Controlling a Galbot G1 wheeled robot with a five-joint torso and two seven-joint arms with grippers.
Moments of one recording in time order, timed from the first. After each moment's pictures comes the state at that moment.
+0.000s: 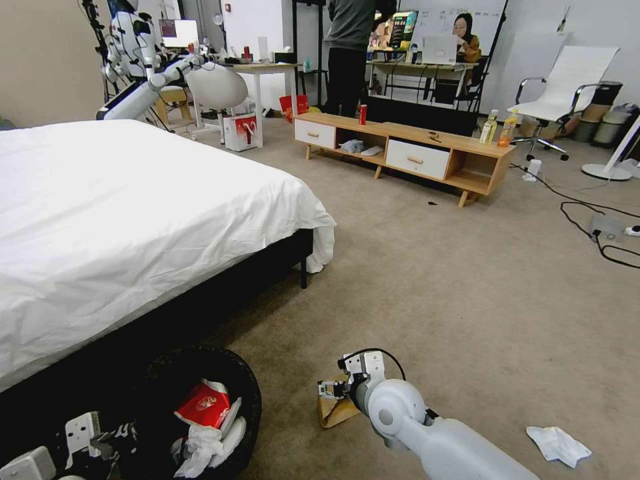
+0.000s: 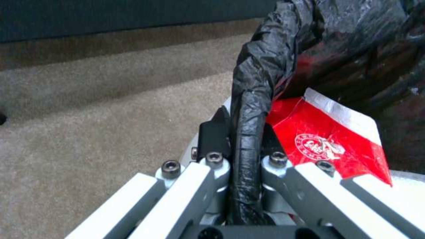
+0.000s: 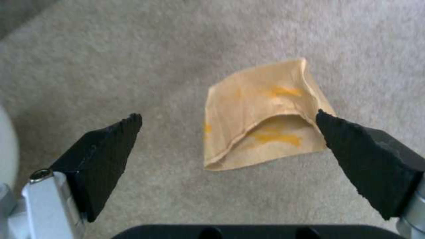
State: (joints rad) left arm 1.68 -1.47 -1.01 -2.25 -0.65 0.72 -0.07; right arm -0.74 1.10 -0.33 1.63 1.17 -0.61 0.63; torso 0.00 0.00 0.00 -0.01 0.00
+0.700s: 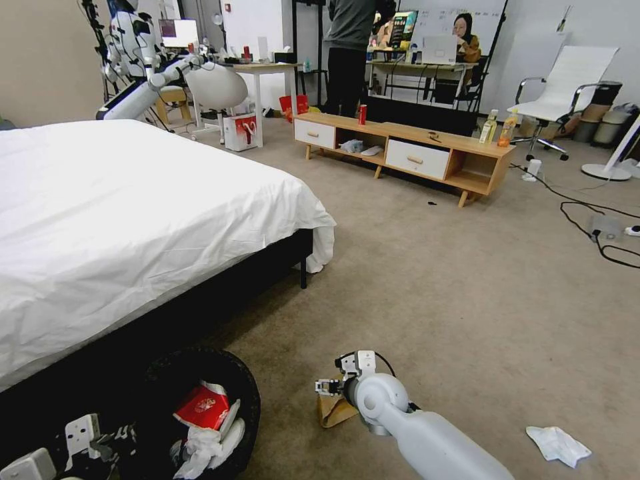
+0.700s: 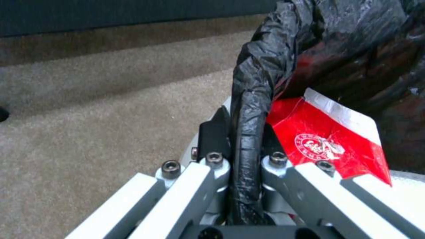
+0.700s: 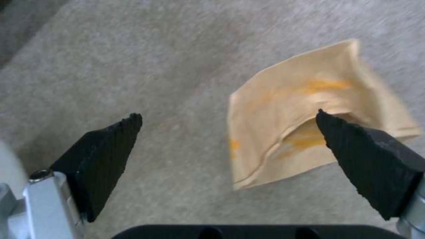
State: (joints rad) left arm 1.68 -1.47 -1.01 -2.24 -0.65 0.72 -0.07; right arm -0.72 1.23 -0.29 1.44 1.21 -0.58 0.58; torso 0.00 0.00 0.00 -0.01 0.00
